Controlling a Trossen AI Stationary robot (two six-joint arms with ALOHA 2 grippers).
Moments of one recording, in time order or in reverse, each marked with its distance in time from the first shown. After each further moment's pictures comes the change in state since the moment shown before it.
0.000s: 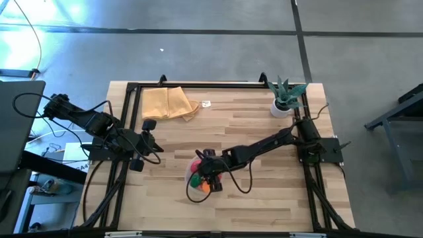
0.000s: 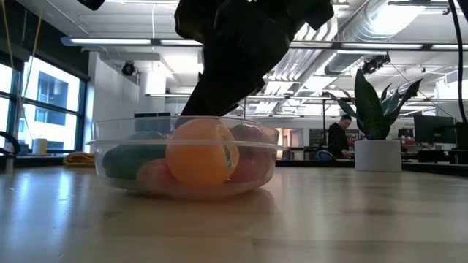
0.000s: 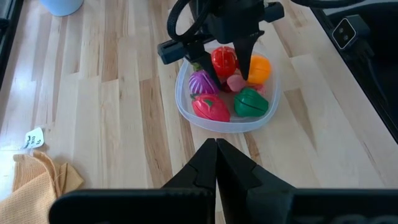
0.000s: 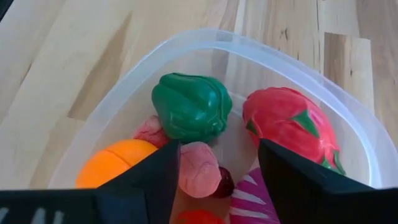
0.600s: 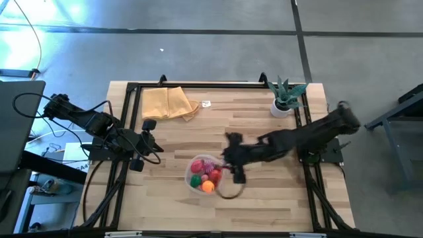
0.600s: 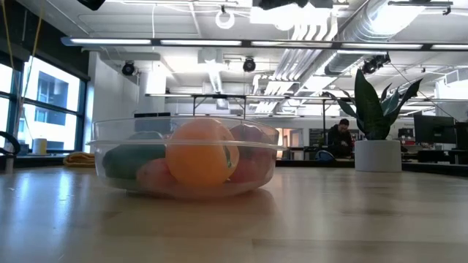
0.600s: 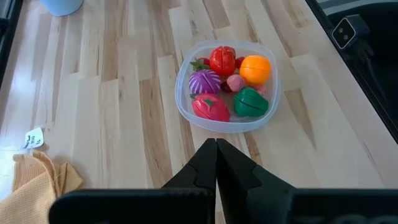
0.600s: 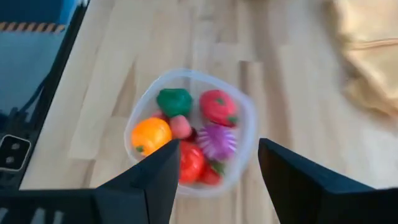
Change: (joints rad) left arm 0.000 0.000 0.000 0.000 0.000 0.000; right arm 0.066 -0.455 -0.031 -0.368 0.191 0.123
